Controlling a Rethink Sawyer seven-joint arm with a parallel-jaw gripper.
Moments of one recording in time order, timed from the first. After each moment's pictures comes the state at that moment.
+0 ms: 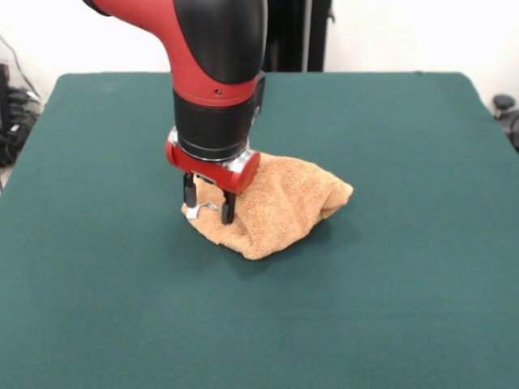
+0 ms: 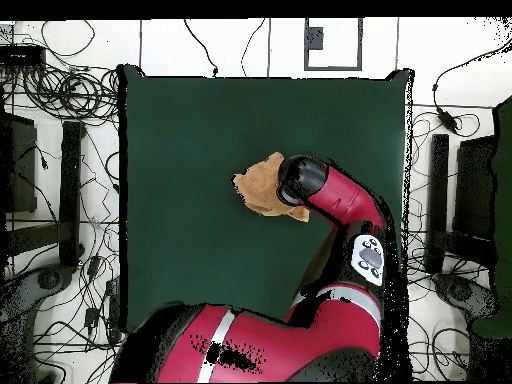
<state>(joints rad) -0.11 -0.25 -0.31 1.36 0.40 0.53 1.71</state>
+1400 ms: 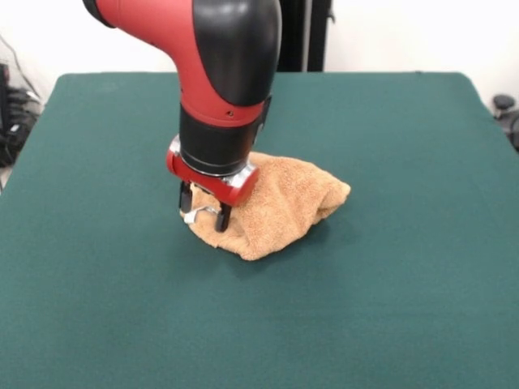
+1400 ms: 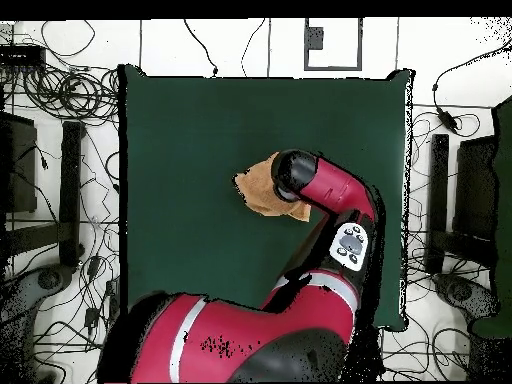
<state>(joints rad) -0.05 -0.16 -0.41 1.25 0.40 0.59 1.80</state>
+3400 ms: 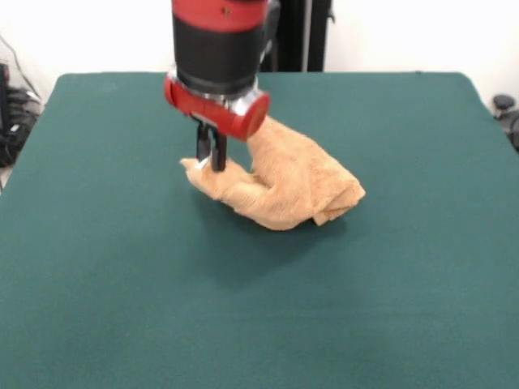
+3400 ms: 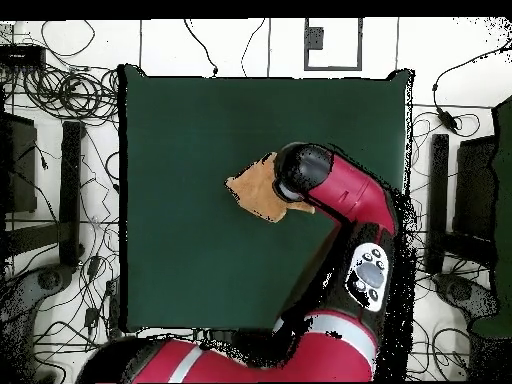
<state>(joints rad) -0.05 -0.37 -0.40 1.35 0.41 0.70 1.80</state>
